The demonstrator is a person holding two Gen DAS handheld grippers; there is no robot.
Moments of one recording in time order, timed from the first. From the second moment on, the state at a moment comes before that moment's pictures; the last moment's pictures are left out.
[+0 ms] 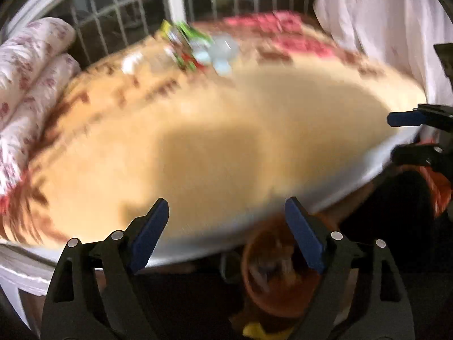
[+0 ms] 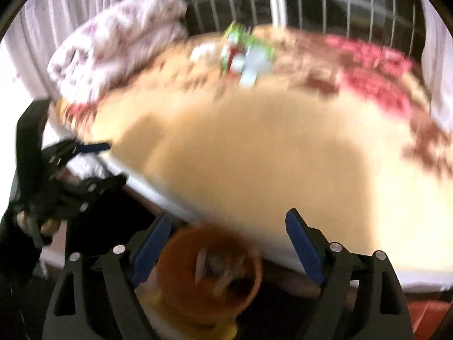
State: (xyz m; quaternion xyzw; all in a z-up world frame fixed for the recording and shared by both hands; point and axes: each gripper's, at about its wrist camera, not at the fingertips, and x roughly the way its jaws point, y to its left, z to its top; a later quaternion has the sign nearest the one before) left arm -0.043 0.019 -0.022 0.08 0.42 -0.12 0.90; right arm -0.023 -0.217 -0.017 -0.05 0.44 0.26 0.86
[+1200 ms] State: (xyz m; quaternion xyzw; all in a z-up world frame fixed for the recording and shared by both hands) left arm 0.108 0.050 -0.047 0.00 0.43 -0.02 0.90; right arm 0.205 -0.128 -0.036 -0.04 0.44 0.33 0.84
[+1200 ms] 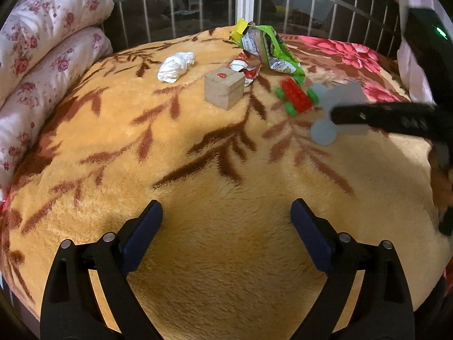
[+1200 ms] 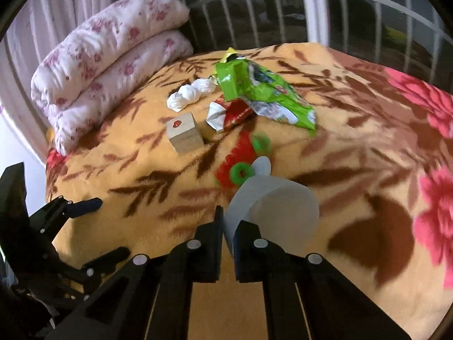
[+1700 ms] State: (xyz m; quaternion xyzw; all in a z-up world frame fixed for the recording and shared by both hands) left arm 0.197 -0.046 -0.034 0.09 0.44 -0.06 0.89; right arm 0.071 -0.298 -0.007 0.09 0.34 0.22 0.91
